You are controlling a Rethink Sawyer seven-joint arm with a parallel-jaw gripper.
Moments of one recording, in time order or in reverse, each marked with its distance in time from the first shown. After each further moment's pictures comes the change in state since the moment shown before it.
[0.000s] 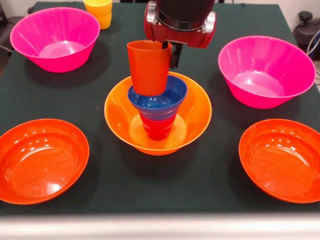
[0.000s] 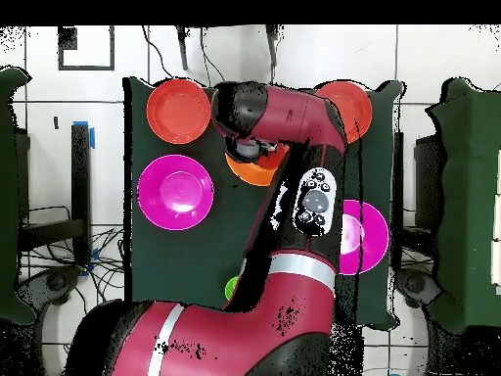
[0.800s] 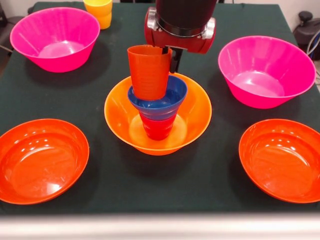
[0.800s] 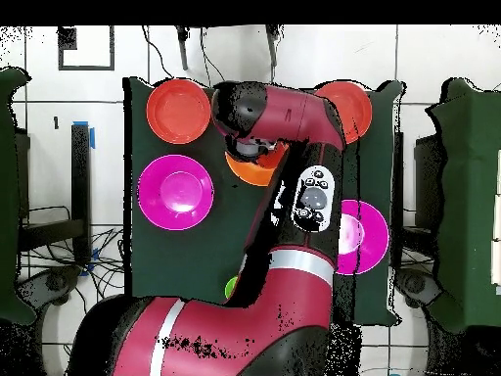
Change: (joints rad) arm 0.000 0.024 0.000 -0.025 0.000 0.000 0.000
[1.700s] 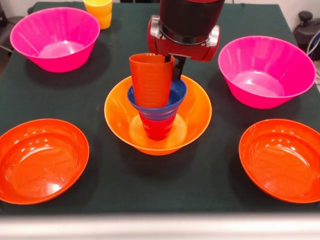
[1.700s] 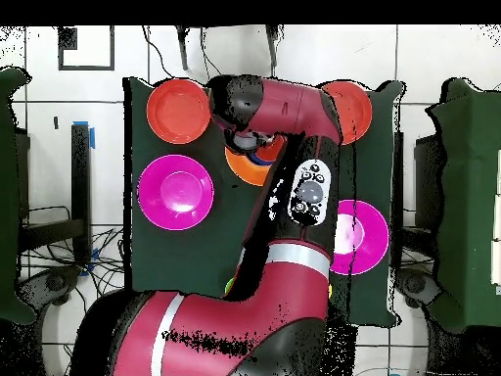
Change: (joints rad) arm 0.005 0.027 0.000 -0.055 0.001 0.000 0.000
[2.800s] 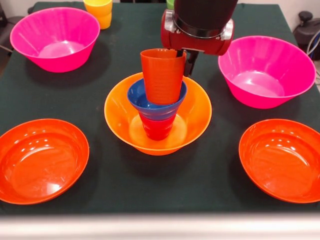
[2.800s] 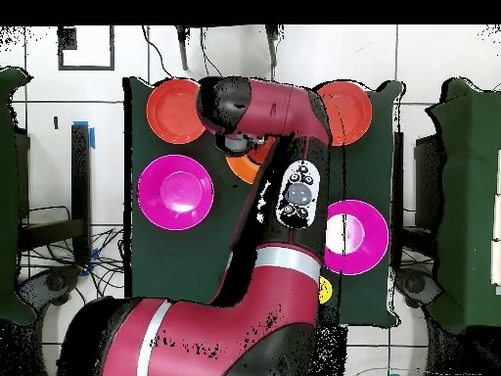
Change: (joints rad) arm 0.026 -0.023 0.000 0.024 0.000 0.000 0.000
